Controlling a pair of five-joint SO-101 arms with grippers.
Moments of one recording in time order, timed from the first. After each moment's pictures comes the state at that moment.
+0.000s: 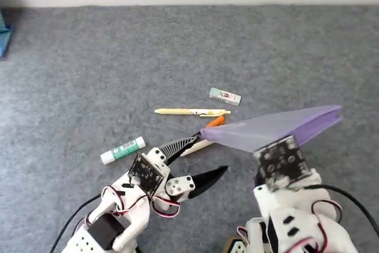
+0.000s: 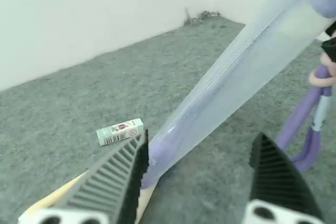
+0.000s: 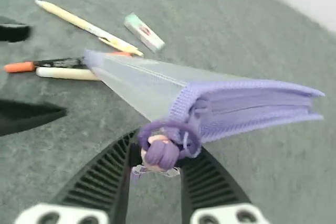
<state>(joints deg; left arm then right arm) 39.3 -103.2 96.8 31.7 4.4 -5.1 -83.3 30.2 100.6 26.5</state>
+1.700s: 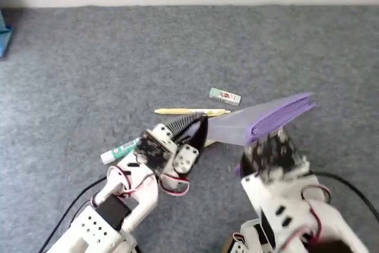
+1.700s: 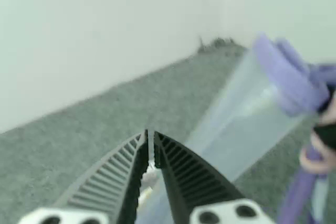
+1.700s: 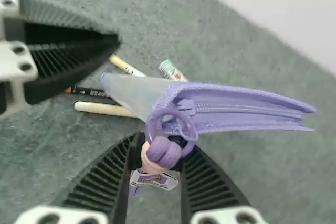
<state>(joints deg) 36.2 -72.0 80.1 12.4 2.9 -14.4 -77.5 29.8 94.5 18.3</state>
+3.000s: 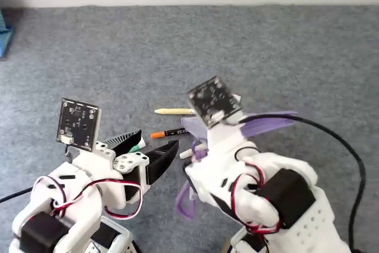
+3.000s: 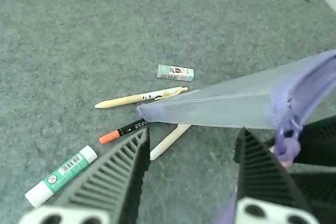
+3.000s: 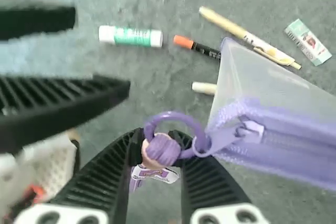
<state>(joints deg) 24.1 -72.7 34.2 85.9 21.1 -44.2 -49.4 14.5 100.6 -8.8</state>
